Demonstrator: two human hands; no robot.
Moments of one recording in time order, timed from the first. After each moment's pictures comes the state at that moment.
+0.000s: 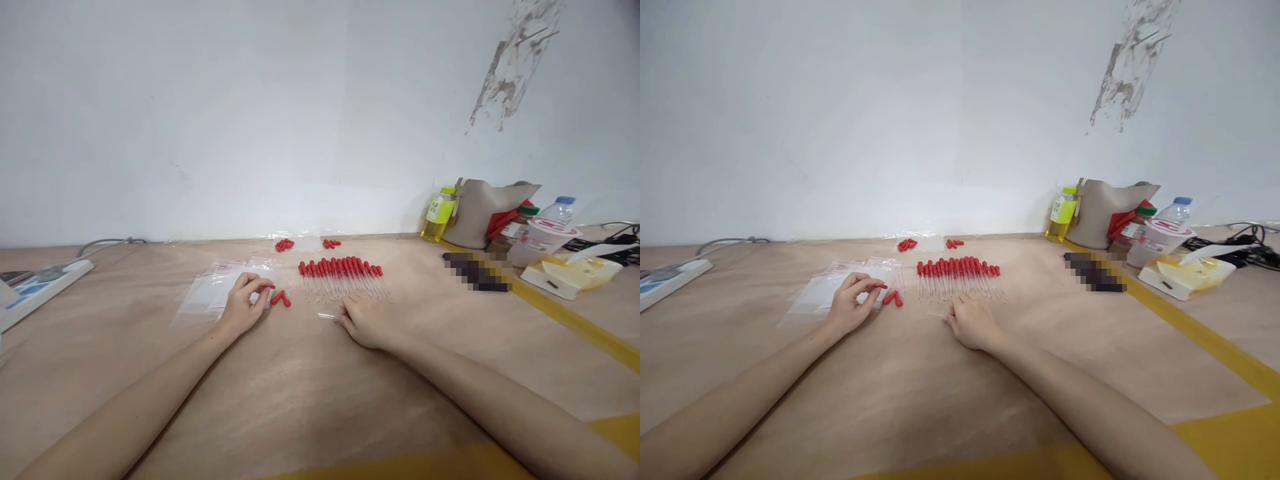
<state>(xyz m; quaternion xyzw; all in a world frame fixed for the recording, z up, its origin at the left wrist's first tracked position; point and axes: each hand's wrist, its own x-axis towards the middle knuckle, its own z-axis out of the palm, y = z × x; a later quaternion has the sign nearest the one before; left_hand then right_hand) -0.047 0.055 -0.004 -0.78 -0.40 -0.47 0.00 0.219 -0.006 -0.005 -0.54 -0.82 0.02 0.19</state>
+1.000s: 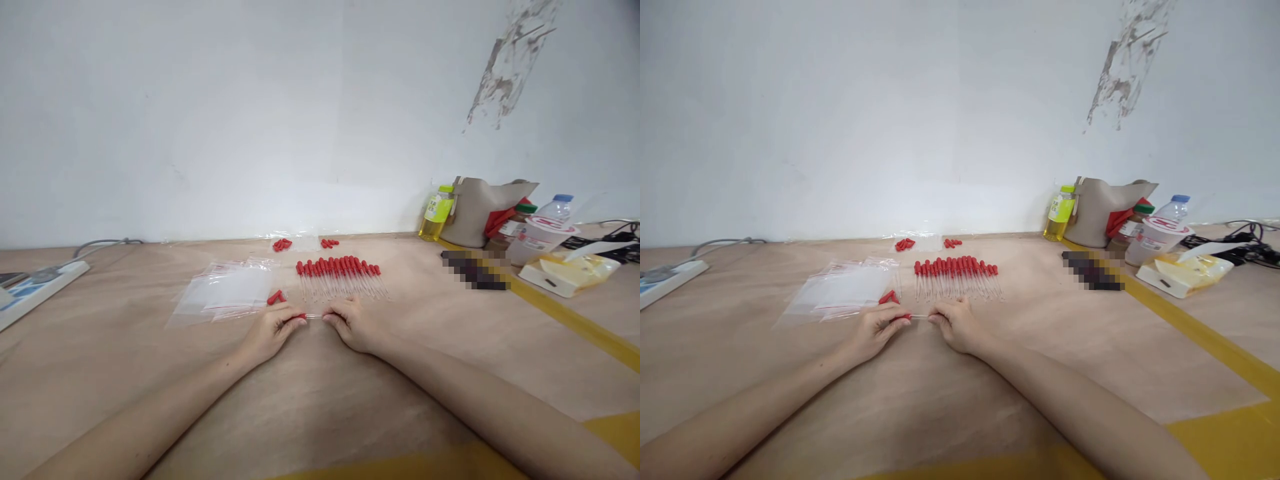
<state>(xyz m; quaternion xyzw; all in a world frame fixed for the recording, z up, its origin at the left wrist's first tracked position) -0.001 0.012 -0.009 -0.87 -0.32 -0.35 -0.14 0.208 -0.007 -0.014 -0.41 -0.85 0.09 0.33</state>
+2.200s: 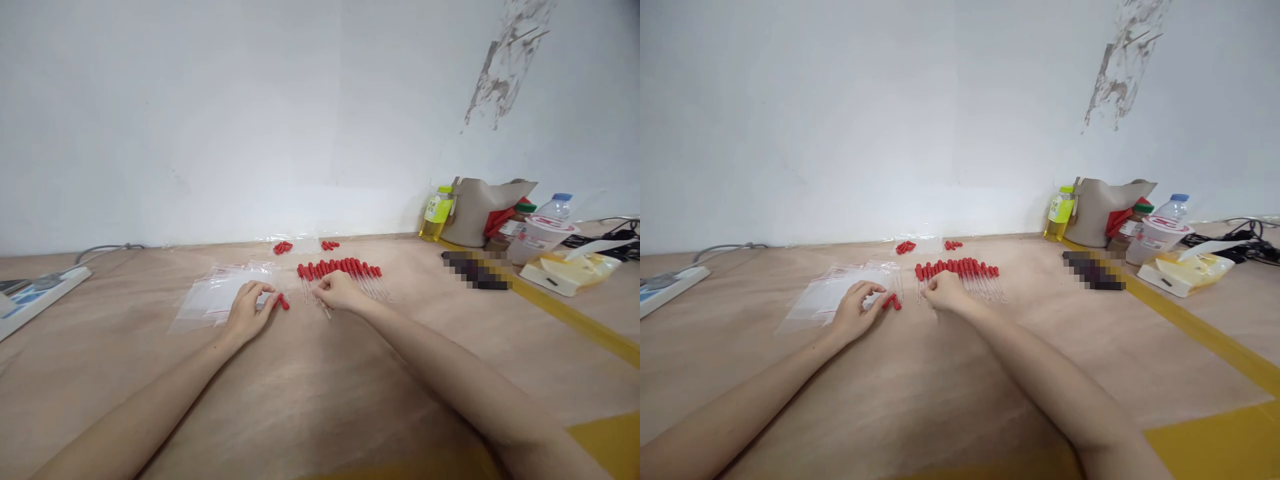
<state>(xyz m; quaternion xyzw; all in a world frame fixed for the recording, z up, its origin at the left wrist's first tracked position) -0.036 0.048 -0.002 -0.80 -0.45 -0.40 0.03 0.181 0.036 0.033 -0.56 -0.77 0.19 0.25</state>
